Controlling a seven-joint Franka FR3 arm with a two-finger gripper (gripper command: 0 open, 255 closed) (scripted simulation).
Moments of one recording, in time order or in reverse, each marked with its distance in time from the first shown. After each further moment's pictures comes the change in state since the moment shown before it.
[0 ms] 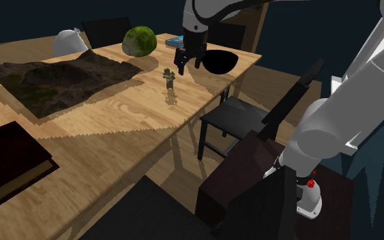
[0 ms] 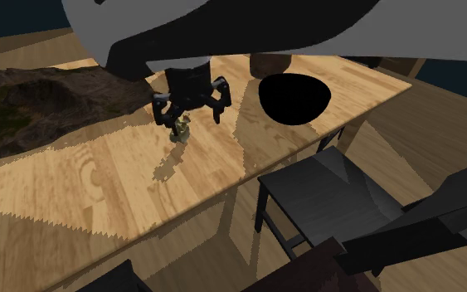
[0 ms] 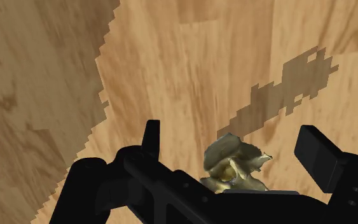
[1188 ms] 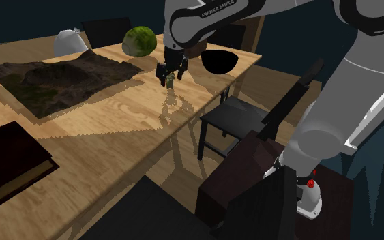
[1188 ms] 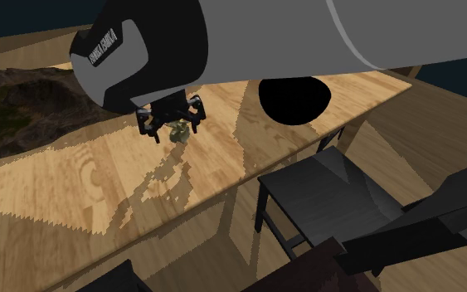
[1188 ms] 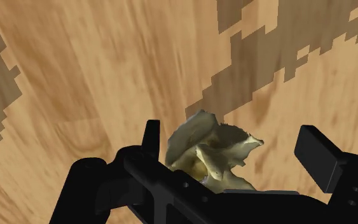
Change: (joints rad) arm 0.012 0.243 0.036 0.084 -0.018 0.181 0.084
